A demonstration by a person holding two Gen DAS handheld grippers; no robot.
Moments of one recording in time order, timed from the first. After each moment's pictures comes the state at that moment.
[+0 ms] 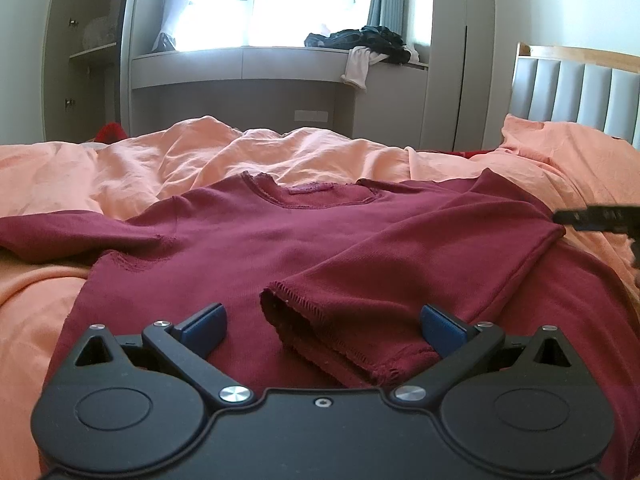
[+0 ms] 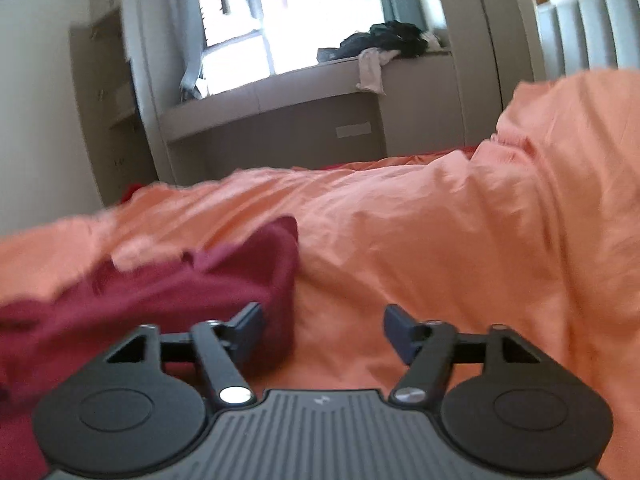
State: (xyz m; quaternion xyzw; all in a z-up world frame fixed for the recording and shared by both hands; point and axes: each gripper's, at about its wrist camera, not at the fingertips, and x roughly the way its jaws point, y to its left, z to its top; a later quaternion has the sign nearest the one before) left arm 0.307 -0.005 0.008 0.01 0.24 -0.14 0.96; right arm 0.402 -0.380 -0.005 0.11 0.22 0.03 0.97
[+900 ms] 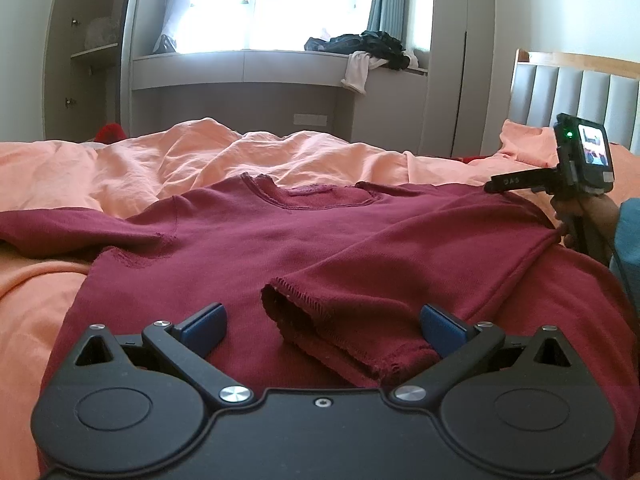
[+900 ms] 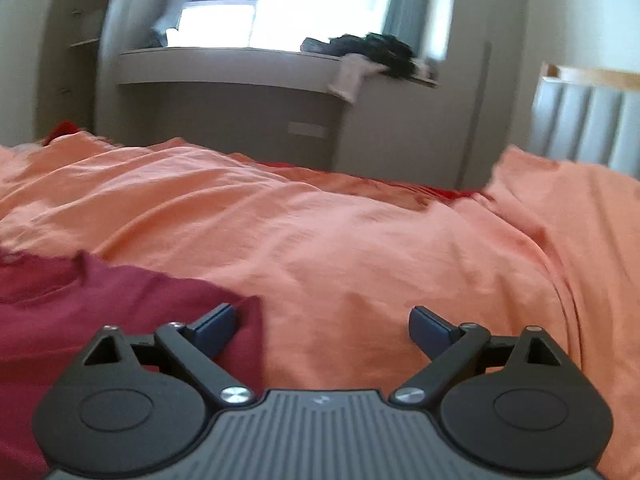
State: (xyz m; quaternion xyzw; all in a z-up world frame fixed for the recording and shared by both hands) left arm 0.306 0.001 0.006 0.00 0.24 -0.15 0.96; right arm 0.529 -0.337 0.004 -0.02 0.23 -0.09 0.97
